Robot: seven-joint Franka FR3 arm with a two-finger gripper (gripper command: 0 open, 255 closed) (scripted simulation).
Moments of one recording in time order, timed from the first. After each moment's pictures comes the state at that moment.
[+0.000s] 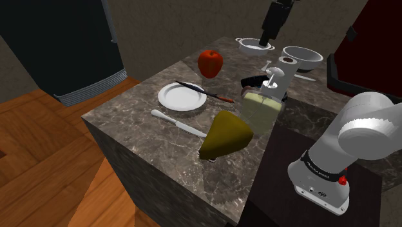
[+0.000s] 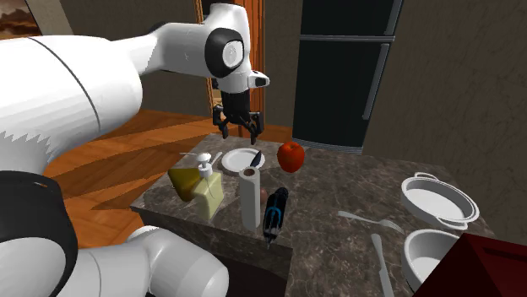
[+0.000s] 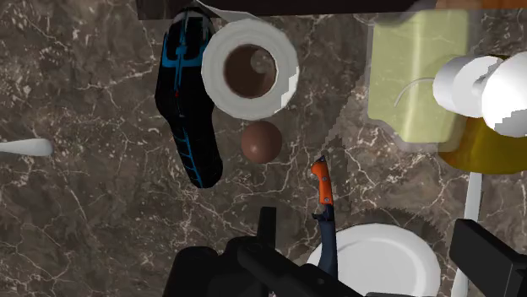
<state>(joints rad) 0.02 -0.75 0.06 -2.26 0.07 1.59 -0.08</state>
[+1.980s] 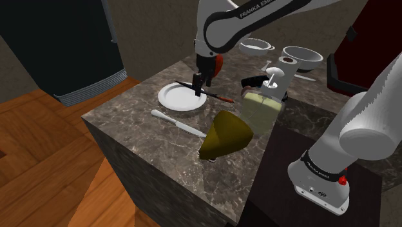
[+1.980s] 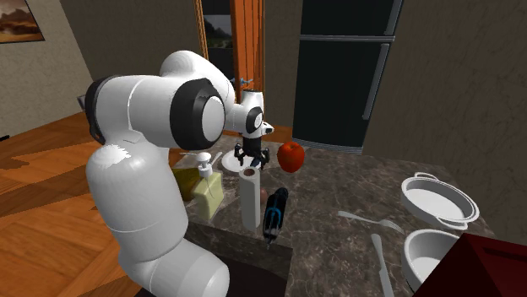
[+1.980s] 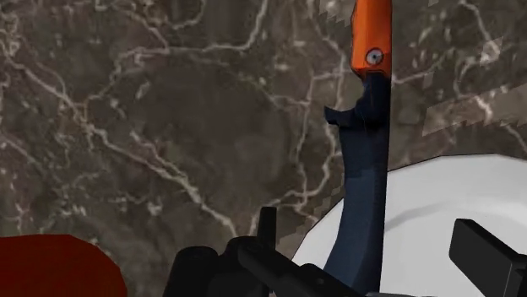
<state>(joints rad) 0.05 -0.02 0.16 -2.22 0.04 2.20 -0.05</state>
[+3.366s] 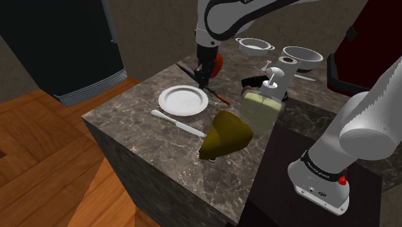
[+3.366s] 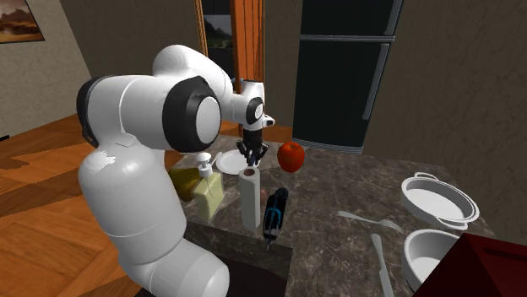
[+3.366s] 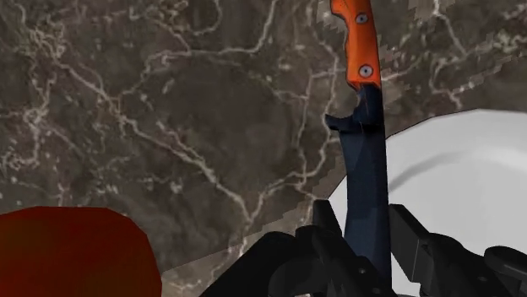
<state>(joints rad) 0.05 -0.06 0.15 -2.17 0.05 2.11 -0.06</state>
